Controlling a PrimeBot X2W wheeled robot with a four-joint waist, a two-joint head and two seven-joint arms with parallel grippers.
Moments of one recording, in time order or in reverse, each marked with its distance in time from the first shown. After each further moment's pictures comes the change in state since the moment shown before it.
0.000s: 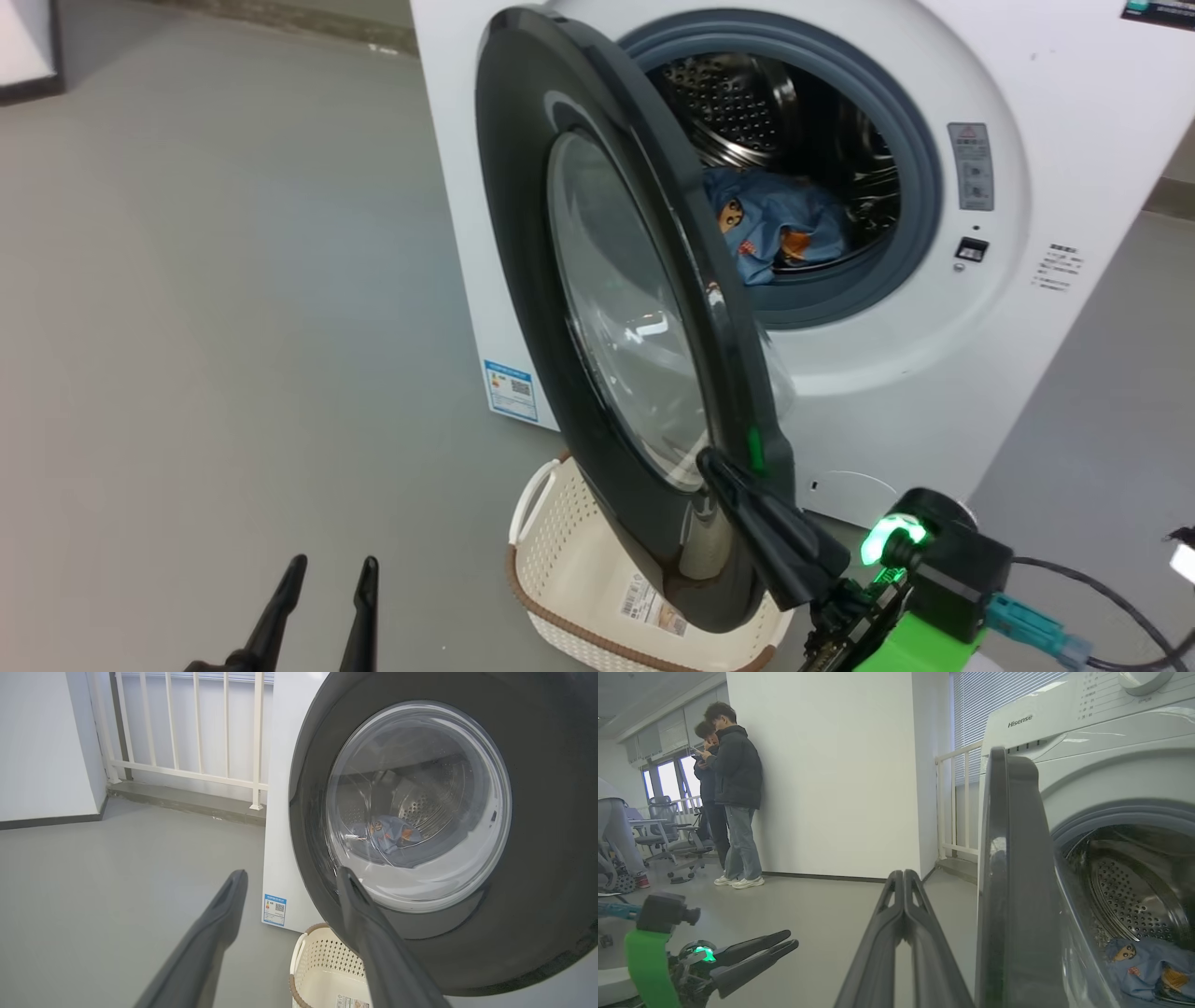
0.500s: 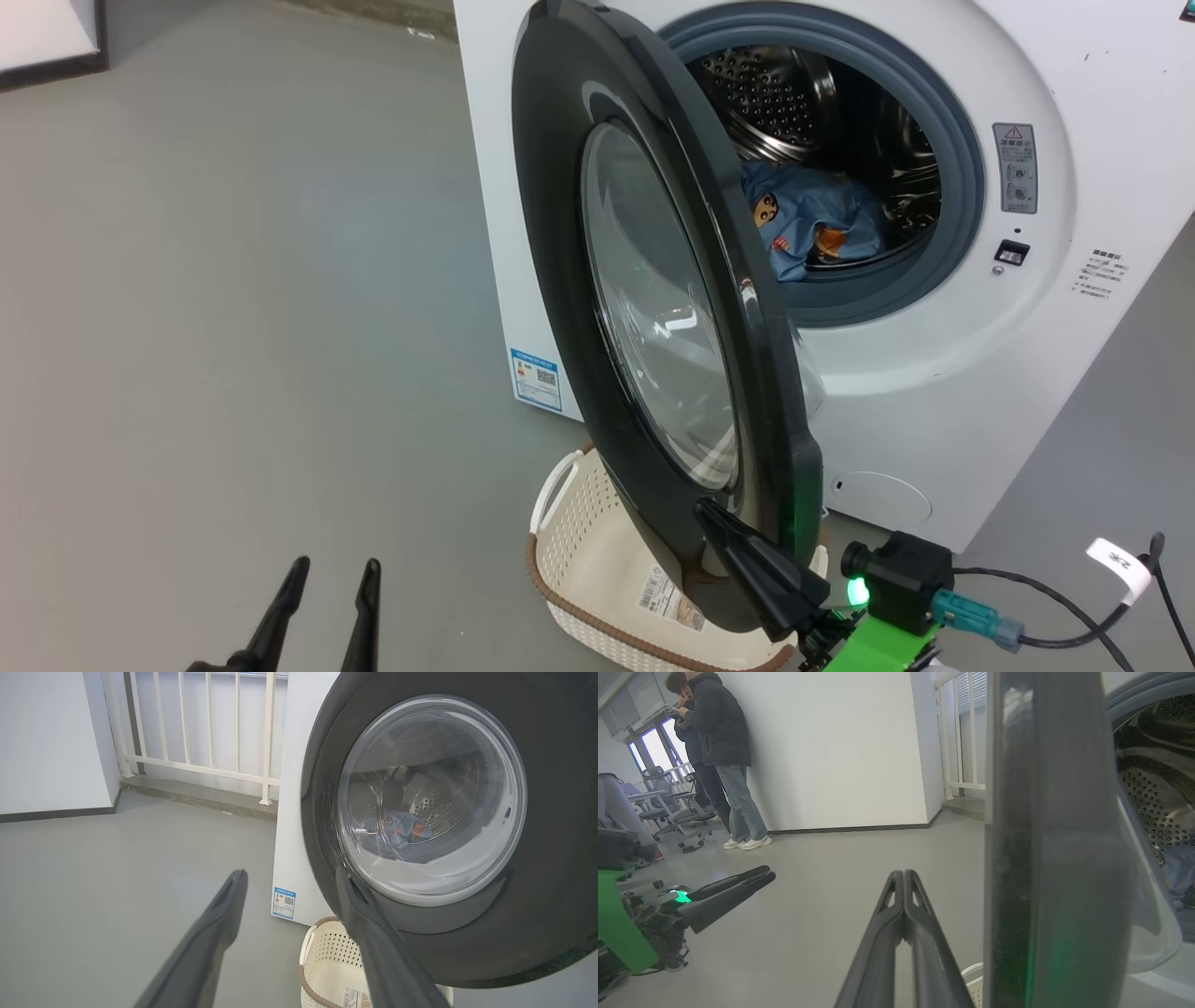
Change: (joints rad) left arm -0.001 0.012 -0.016 0.006 -0.011 0.000 0.000; right arm -0.028 -0.011 0.072 0.249 0.069 0.000 0.000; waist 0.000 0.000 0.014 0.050
